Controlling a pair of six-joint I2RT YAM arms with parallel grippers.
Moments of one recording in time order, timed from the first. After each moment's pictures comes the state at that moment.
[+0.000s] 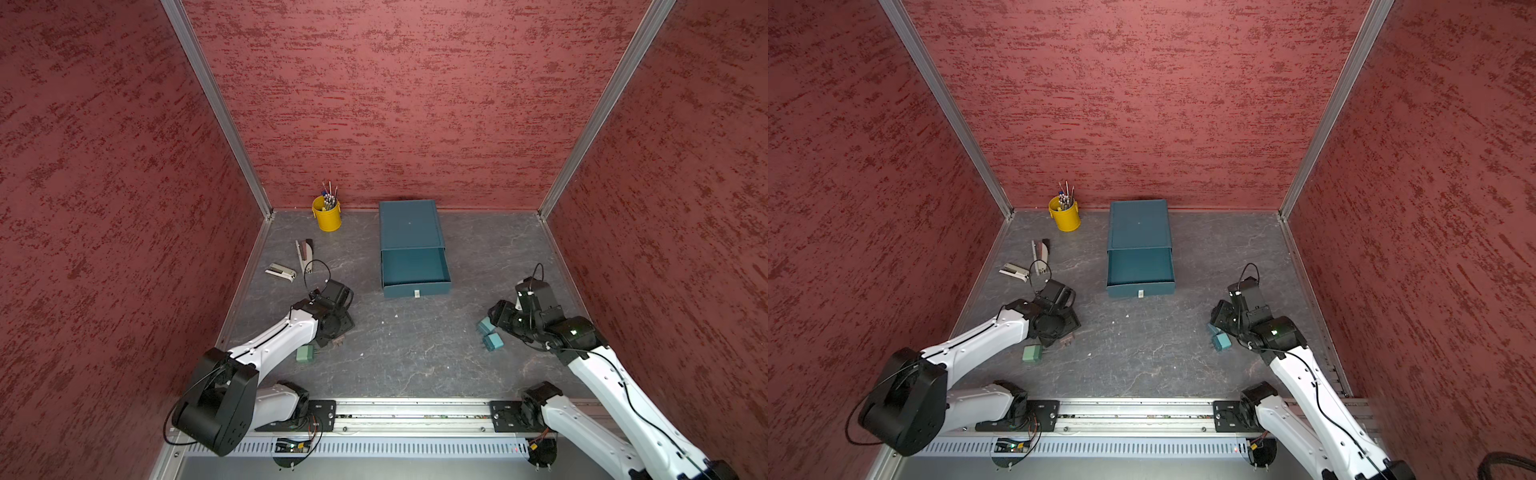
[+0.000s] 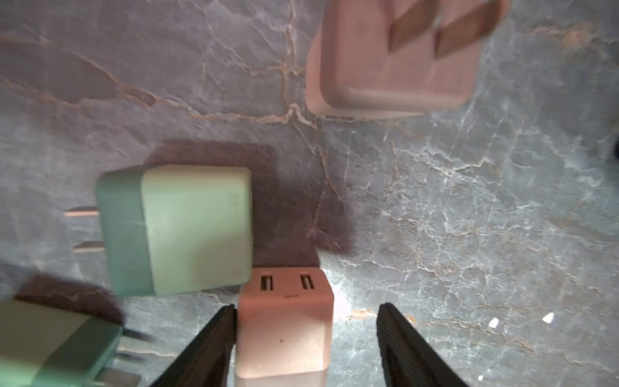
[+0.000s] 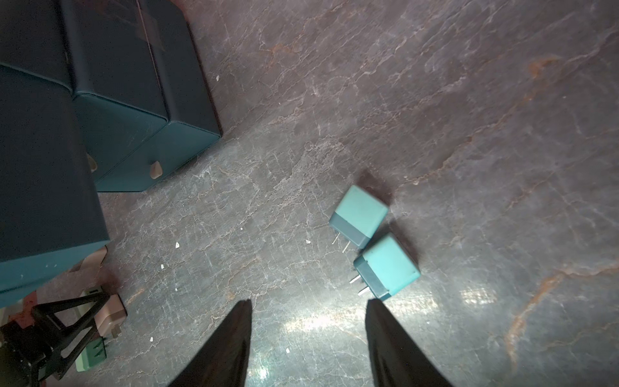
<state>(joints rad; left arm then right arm) -0.42 1.28 0.63 -0.65 -0.09 -0.97 0.36 0.80 0.78 -0.92 0.01 0.78</state>
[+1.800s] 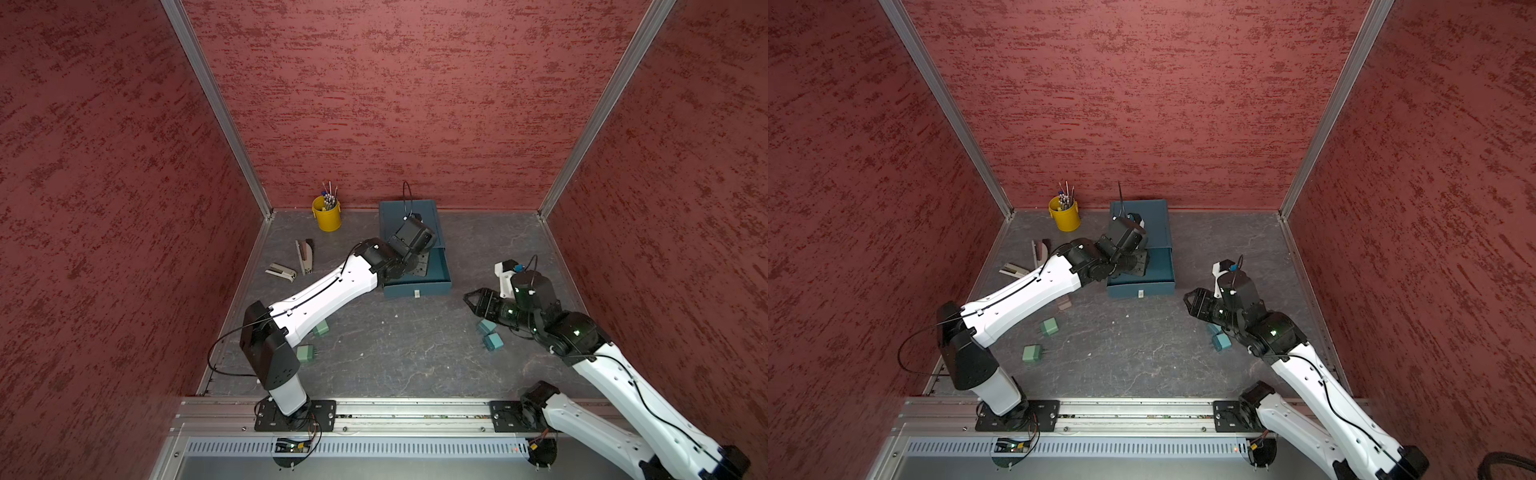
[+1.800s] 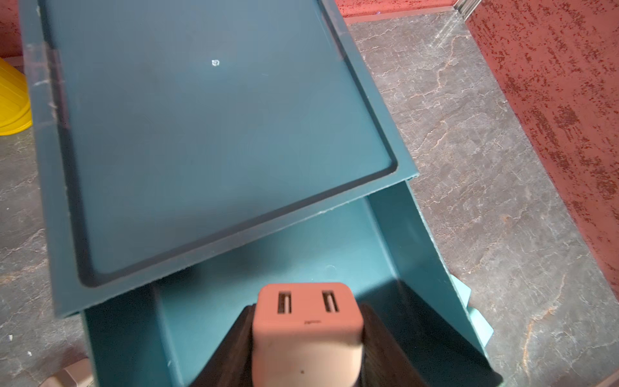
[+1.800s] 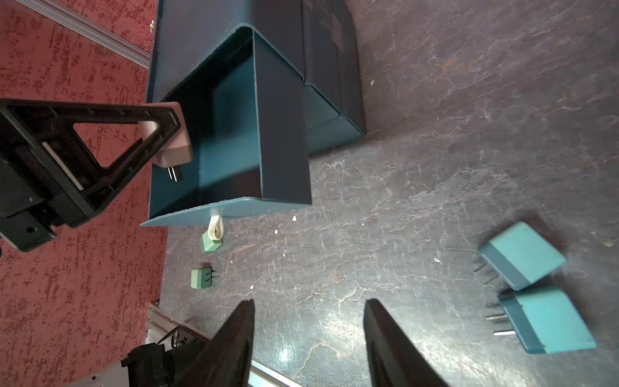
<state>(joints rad) -0.83 1.68 1.66 -0.81 -0.25 -0.48 0.56 0.82 0.89 -0.74 -0.11 0.80</state>
